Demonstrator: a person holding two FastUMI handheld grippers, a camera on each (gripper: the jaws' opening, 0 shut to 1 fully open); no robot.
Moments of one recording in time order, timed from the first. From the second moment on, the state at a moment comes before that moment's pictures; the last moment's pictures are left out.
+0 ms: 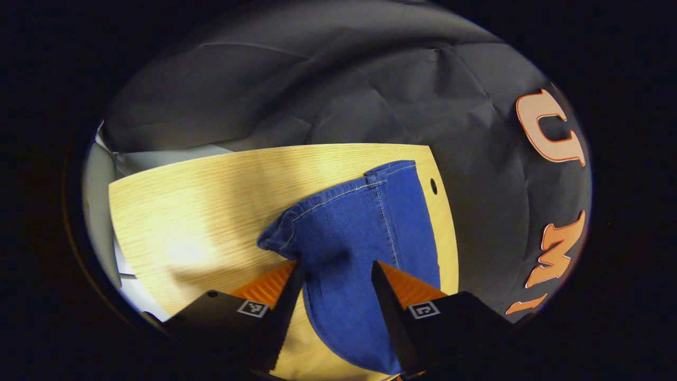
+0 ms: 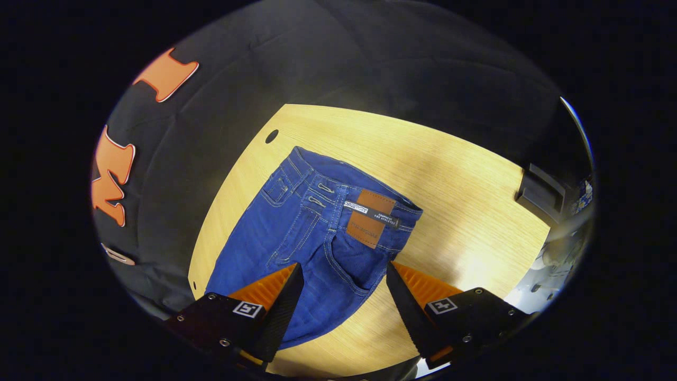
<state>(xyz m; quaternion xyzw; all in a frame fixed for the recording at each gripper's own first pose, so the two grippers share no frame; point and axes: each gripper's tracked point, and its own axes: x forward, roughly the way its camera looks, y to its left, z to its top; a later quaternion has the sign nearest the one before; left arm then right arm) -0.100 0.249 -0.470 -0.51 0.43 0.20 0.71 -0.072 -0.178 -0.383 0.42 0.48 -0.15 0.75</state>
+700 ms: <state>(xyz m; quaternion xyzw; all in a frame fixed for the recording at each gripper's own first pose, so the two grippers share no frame) -0.111 0.254 -0.463 -0.47 0.45 0.22 0.73 -0.059 -0.191 -0.427 0.51 0.46 -0.18 0.70</state>
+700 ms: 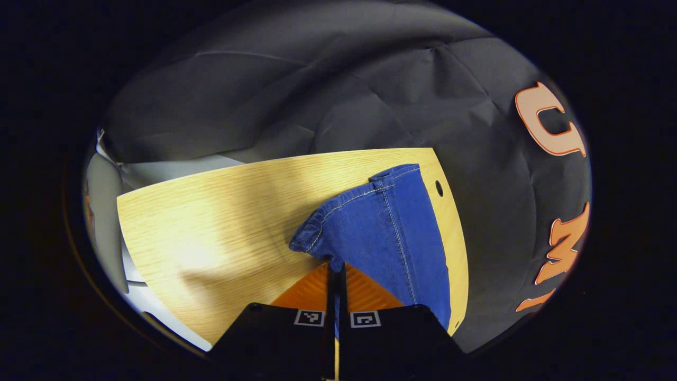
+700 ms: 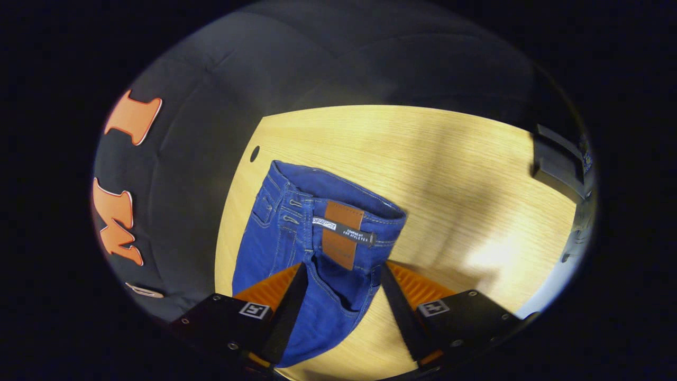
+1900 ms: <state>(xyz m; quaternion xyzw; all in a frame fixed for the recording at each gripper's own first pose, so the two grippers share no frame) 0.000 0.257 -0.374 -0.46 0.47 0.10 0.75 0.018 -0.192 -0.314 0.57 0.40 -0.28 0.66</state>
